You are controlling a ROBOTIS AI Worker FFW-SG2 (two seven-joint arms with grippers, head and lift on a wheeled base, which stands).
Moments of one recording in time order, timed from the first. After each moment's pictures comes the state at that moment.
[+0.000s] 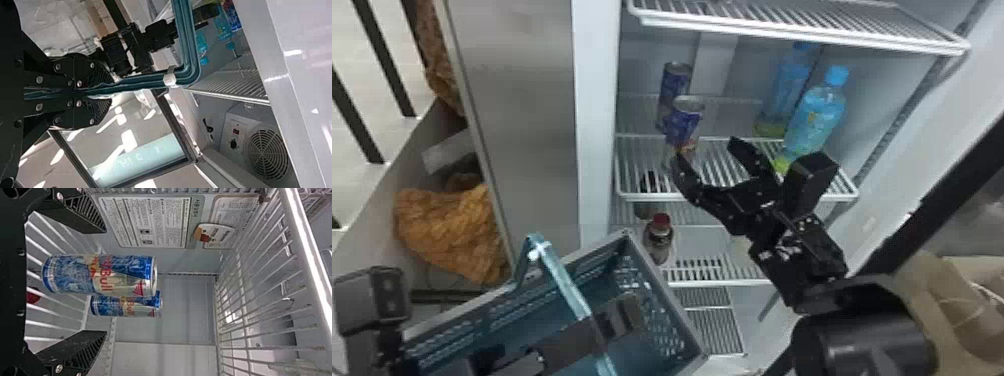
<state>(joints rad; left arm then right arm) 0.44 0.10 0.17 -2.27 1.22 1.17 -0.65 0.11 -0.11 0.03 -1.93 -0.11 0.18 0.33</state>
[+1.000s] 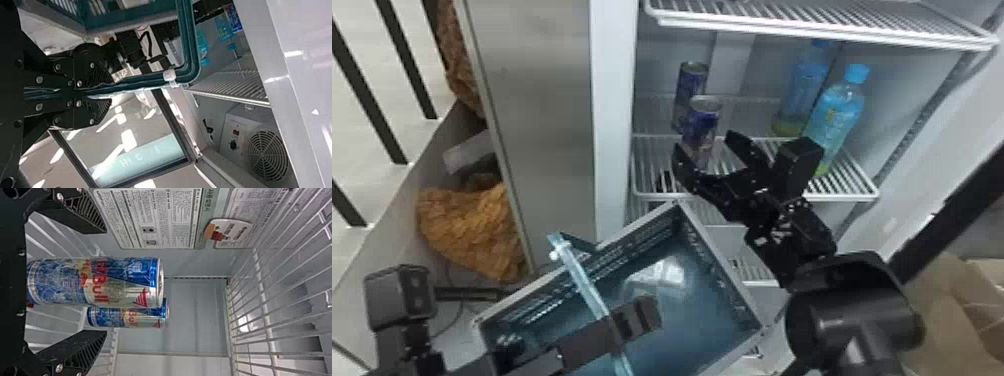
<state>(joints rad) 0.44 0.10 0.17 -2.26 1.23 1.17 -0.65 0.00 -0.12 0.08 -1.80 -0.12 0.18 0.30</state>
